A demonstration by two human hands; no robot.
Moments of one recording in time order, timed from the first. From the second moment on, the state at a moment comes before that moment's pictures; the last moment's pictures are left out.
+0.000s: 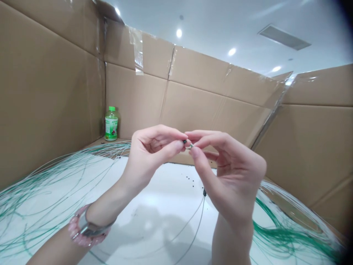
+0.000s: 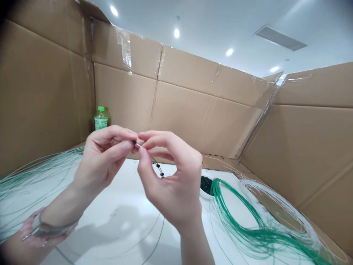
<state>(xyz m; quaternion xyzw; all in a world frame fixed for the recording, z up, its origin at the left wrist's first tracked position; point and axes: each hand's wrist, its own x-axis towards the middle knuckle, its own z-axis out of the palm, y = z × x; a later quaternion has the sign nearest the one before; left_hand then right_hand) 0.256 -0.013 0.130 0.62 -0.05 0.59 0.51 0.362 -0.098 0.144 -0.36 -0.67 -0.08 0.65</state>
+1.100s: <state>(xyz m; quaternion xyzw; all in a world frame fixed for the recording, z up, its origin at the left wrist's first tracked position) 0.260 -0.019 0.128 0.61 -0.07 0.61 0.50 0.360 -0.094 0.142 -0.35 -0.66 -0.13 0.66</state>
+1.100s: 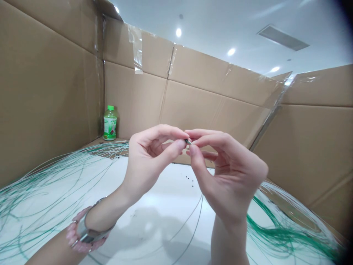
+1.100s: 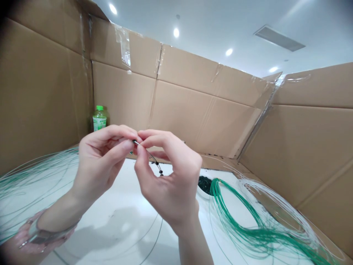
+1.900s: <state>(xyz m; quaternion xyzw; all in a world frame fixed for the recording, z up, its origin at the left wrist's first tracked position) 0.257 -0.020 0.130 0.64 -0.05 0.64 0.43 0.362 -0.096 0.143 -0.37 -0.66 -0.14 0.64</state>
